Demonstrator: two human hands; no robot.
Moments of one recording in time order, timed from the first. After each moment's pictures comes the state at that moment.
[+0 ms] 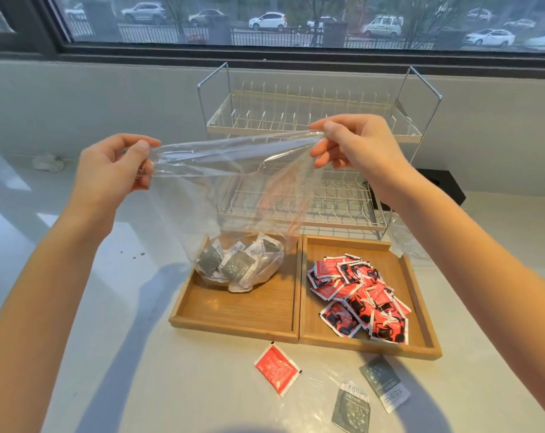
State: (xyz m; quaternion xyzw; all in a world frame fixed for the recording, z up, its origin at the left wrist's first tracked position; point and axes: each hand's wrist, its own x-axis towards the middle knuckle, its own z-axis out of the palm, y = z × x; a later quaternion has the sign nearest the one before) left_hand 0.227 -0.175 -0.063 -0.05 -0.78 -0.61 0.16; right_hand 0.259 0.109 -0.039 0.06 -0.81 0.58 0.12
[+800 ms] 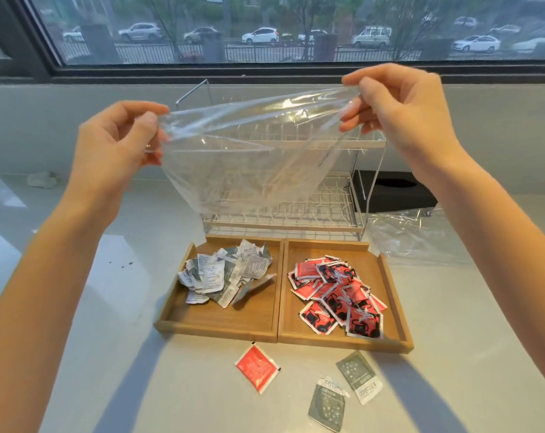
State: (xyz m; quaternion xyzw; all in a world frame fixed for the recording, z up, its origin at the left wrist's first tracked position) left_hand 0.258 -0.118 -0.021 -0.18 -0.75 -0.61 0.20; right_hand 0.300 0.165 0.003 0.10 -0.79 0.54 0.27
